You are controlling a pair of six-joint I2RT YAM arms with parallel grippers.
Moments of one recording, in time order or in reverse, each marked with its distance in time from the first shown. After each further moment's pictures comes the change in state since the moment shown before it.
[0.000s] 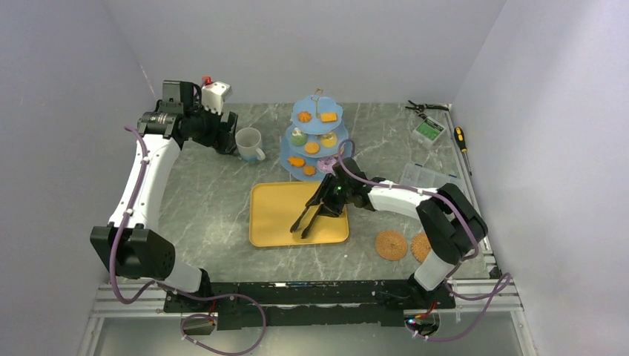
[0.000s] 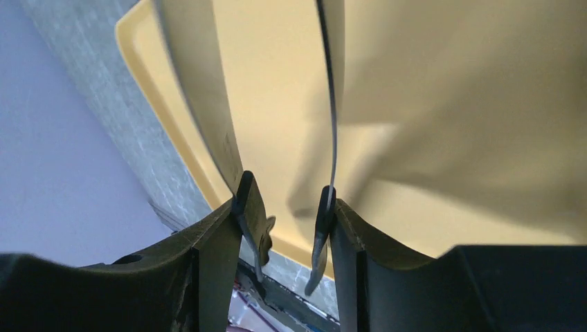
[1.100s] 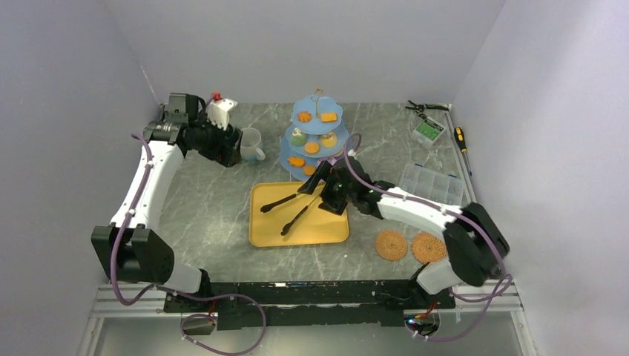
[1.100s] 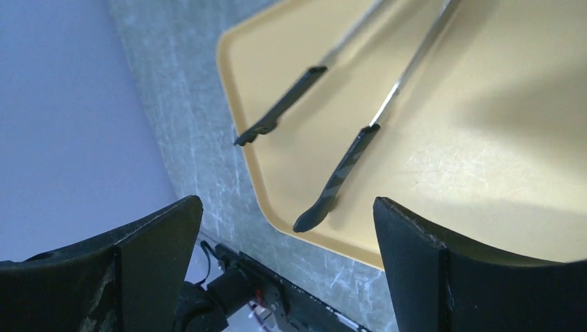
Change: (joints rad) left arm 0.000 -0.025 -0.100 -0.009 0.109 0.068; right arm 0.080 -0.124 -0.023 0.038 0.138 0.090
